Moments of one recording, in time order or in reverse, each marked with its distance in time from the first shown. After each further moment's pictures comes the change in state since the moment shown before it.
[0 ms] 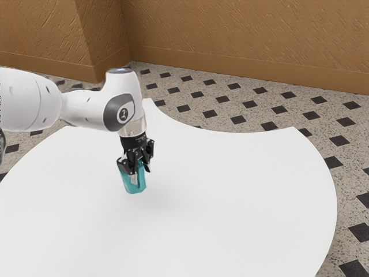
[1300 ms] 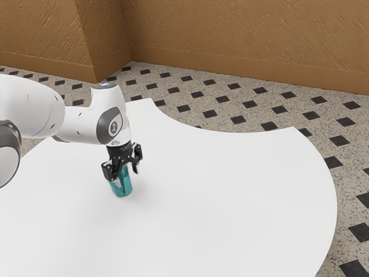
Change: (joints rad) arm 0.008 0.082 0.090 -0.052 -0.066 0.153 0.254
